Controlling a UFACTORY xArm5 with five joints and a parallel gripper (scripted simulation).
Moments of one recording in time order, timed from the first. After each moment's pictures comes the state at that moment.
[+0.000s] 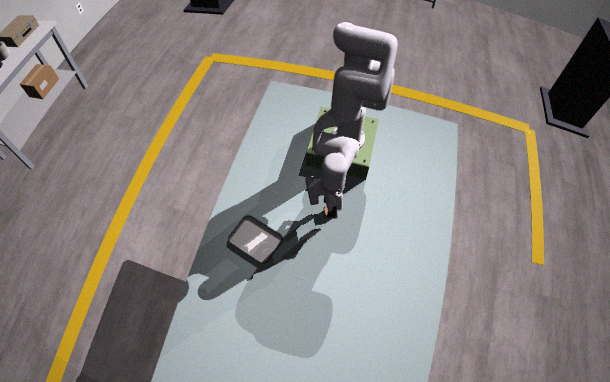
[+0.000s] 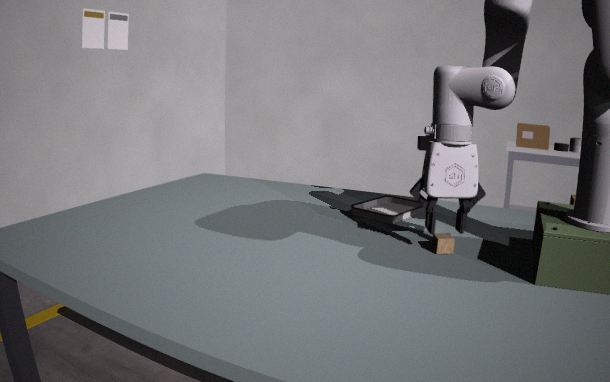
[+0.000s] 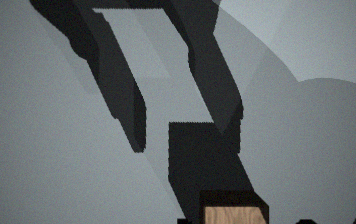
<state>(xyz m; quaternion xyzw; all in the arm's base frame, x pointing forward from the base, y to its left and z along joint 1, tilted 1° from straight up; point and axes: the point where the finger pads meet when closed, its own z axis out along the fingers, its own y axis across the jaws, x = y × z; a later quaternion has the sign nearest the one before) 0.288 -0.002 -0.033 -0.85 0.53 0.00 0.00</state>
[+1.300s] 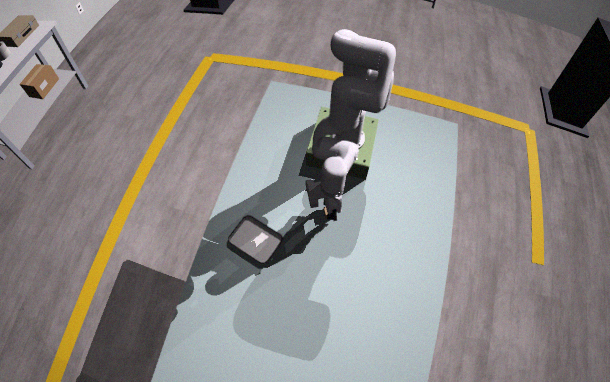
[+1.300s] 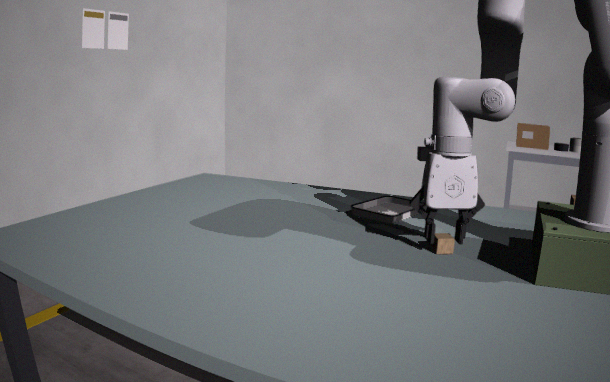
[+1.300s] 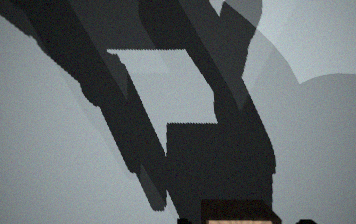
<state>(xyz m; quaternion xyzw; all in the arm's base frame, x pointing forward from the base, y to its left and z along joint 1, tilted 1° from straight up) 0.287 -0.002 -0.053 -0.85 0.53 0.00 0.00</state>
